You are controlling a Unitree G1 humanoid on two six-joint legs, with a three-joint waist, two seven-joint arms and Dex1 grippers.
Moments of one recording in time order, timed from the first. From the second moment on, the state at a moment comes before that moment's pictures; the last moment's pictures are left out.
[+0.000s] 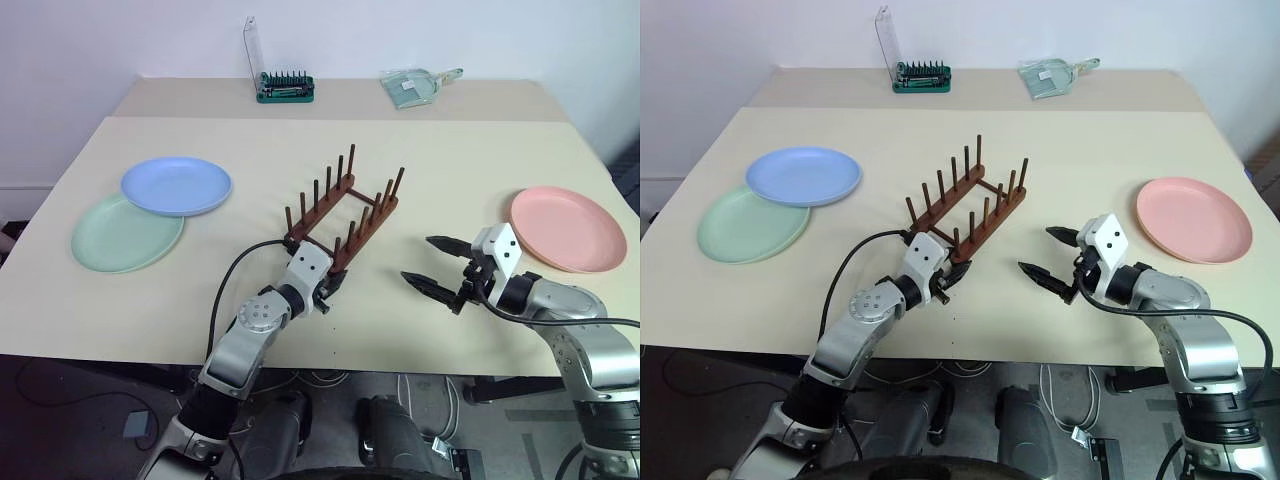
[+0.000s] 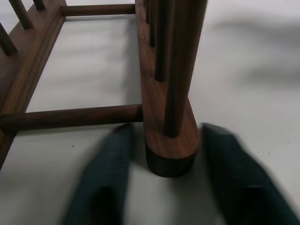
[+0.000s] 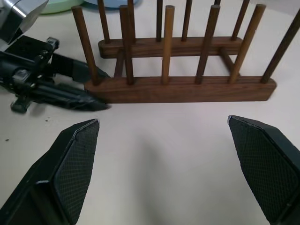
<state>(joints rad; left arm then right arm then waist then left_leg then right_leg) -0.24 0.15 -0.32 -0.10 -0.03 0.42 -0.39 -0.10 -0.65 -0.14 -0.24 0.44 0.39 0.85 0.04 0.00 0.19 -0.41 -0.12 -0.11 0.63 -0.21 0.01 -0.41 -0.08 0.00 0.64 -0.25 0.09</state>
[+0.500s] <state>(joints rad) -0.30 0.44 -0.29 -0.04 -0.18 0.25 -0.87 0.04 -0.71 -0.20 -0.24 0.40 0.36 0.84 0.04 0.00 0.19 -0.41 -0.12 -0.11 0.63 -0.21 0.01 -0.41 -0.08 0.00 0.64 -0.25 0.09</state>
